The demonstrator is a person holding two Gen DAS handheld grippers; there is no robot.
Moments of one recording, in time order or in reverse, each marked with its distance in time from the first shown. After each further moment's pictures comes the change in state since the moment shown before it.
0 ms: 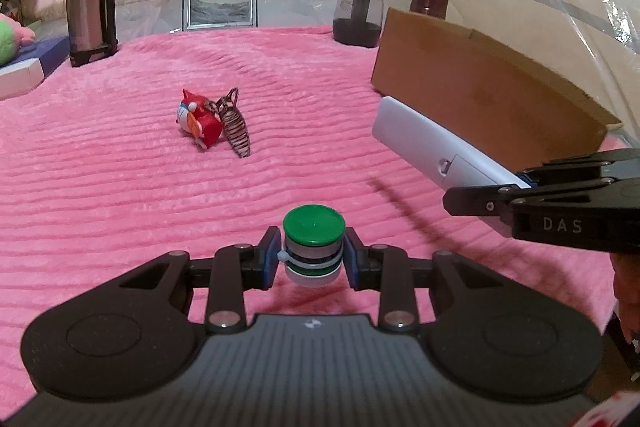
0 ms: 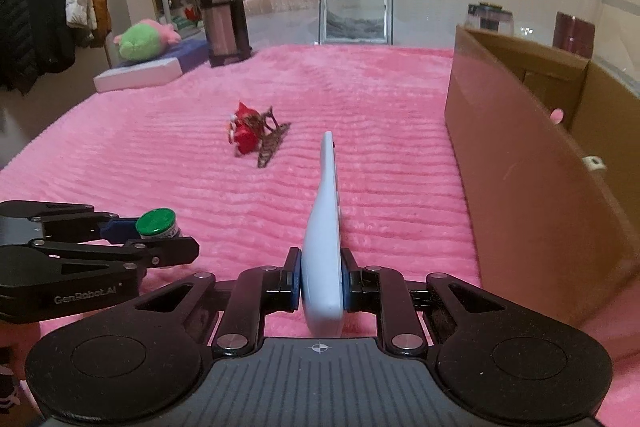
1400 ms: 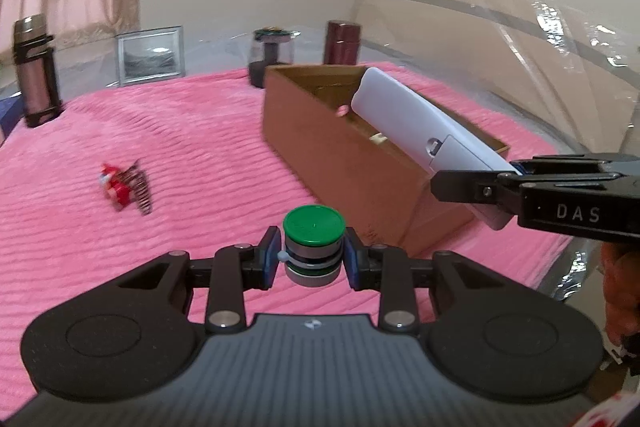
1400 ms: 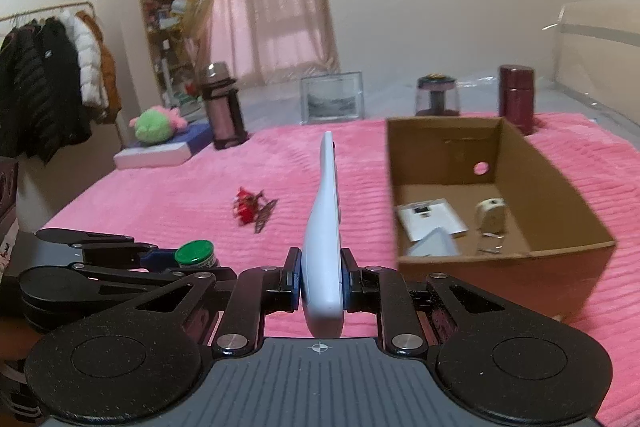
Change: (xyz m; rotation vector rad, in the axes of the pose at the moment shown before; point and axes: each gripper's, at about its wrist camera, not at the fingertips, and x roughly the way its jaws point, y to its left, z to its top) left arm -0.073 -0.121 0.039 0.091 -0.060 -0.127; right arm -0.160 -0.048 -0.005 0.079 -0.205 0.015
